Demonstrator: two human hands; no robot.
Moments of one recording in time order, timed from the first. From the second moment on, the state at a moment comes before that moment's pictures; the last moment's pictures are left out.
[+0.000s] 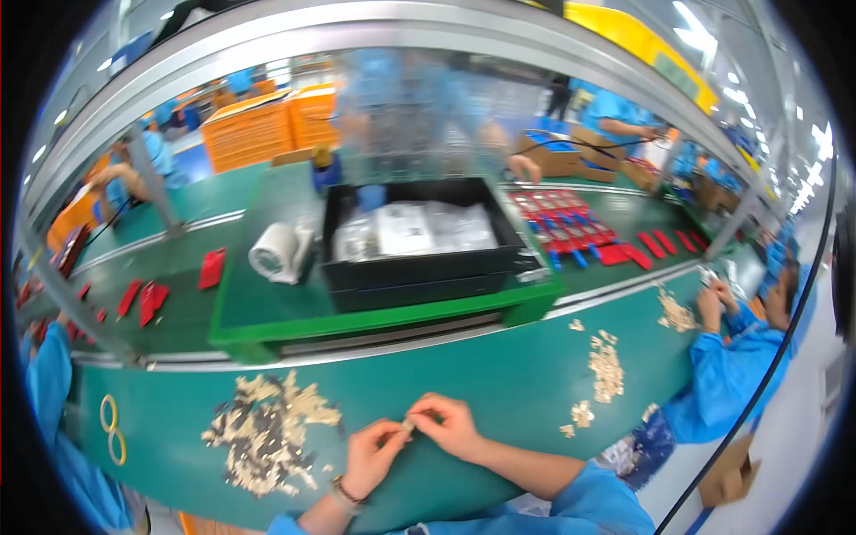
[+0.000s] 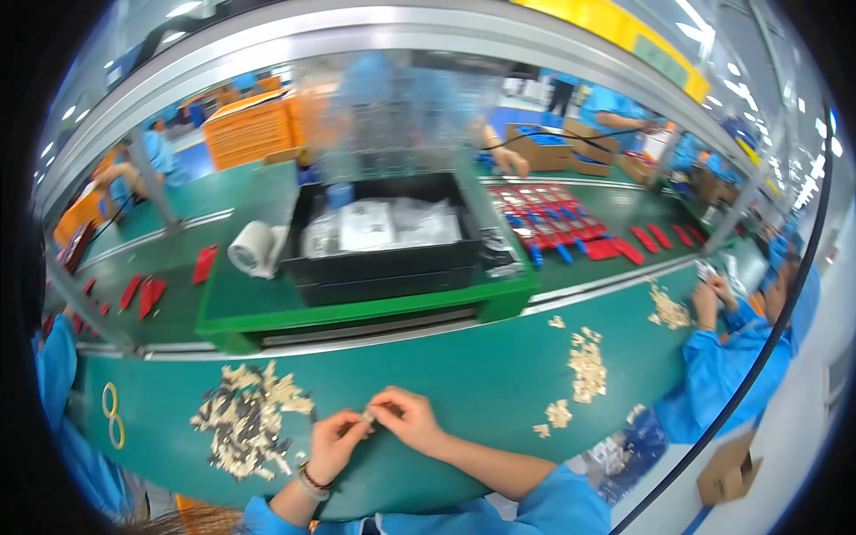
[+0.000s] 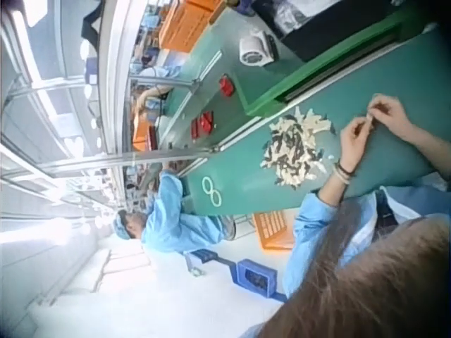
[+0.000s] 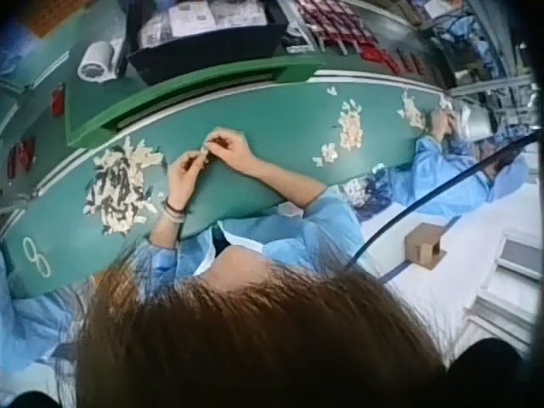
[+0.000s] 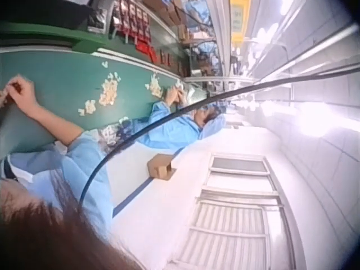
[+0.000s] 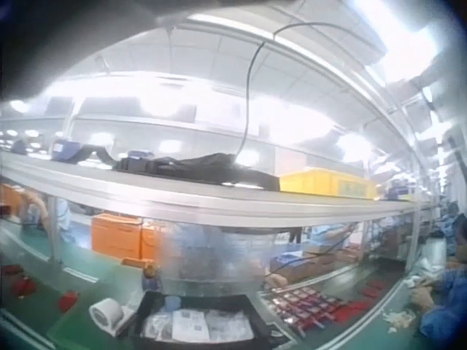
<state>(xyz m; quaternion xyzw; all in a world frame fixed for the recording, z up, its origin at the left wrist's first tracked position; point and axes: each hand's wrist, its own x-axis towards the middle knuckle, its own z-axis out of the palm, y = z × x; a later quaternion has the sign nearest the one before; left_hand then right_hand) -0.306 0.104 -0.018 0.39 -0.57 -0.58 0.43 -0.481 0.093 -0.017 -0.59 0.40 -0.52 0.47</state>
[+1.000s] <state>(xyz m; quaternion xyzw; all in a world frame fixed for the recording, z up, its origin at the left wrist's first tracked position) -0.321 0.111 -0.009 0.37 -0.66 -0.39 0.52 -0.487 0.097 -0.002 -0.78 0.38 -0.48 0.14</state>
